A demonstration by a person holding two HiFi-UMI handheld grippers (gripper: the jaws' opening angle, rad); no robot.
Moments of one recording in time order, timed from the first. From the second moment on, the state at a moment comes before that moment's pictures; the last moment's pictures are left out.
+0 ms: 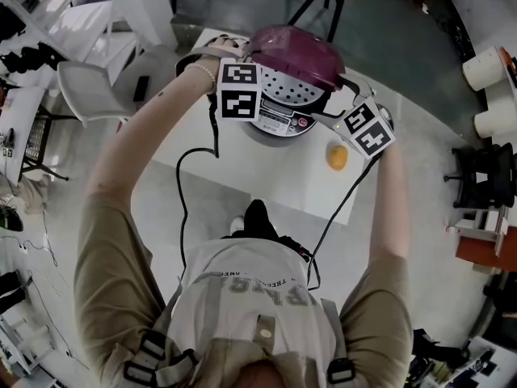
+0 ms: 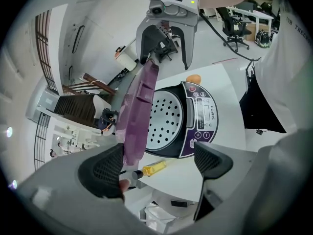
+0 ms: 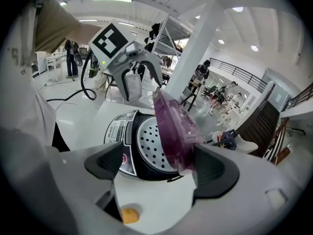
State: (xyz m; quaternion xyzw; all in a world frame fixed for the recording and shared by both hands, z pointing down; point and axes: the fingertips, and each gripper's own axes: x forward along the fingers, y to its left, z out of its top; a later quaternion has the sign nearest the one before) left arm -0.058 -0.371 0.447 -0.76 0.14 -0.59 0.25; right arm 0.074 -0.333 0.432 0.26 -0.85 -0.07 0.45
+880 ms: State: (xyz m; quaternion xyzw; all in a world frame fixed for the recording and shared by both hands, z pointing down) left arm -0.065 -0.344 0.488 -0.75 0.11 -0.61 0.24; right arm 0.072 -0.308 0.471 0.23 -0.85 -0.05 0.48
